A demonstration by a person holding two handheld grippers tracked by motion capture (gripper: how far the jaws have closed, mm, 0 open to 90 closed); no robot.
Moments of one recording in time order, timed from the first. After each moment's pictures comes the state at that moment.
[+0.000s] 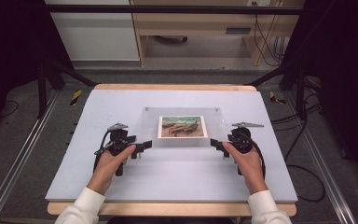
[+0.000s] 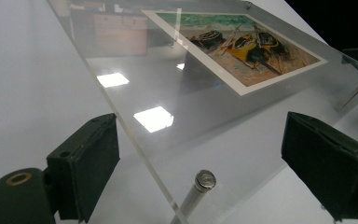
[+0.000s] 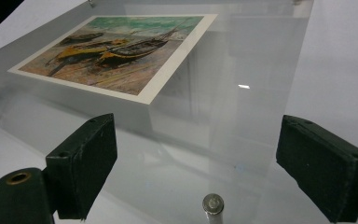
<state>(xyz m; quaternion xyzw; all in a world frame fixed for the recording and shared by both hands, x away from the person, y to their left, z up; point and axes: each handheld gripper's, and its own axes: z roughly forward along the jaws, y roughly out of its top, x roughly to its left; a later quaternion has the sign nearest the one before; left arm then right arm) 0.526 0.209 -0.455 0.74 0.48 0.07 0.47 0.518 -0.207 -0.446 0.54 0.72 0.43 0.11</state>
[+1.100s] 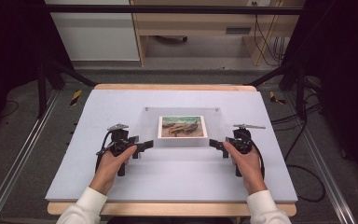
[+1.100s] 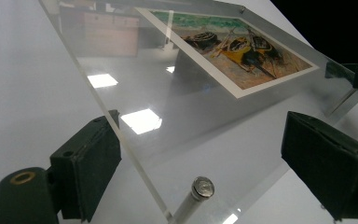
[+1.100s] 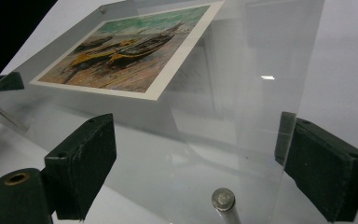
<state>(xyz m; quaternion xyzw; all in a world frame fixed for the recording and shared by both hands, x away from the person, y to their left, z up) 0.528 0.207 -0.462 0.73 0.48 0.05 0.49 0.519 -0.211 -0.455 0.57 0.69 0.45 0.06</state>
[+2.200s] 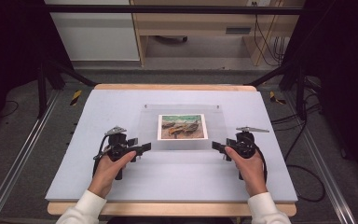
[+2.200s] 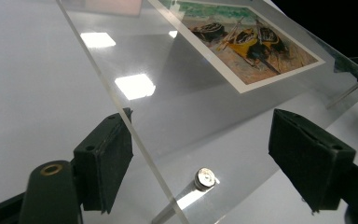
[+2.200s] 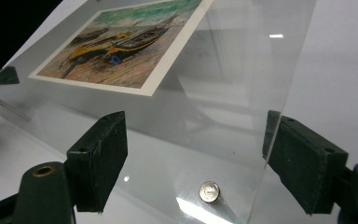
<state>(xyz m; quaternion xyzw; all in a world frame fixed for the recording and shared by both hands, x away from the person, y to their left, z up) 0.511 0.211 -0.456 0.73 0.47 0.08 0.49 0.505 -0.216 -0.451 0.55 0.70 0.46 0.07</state>
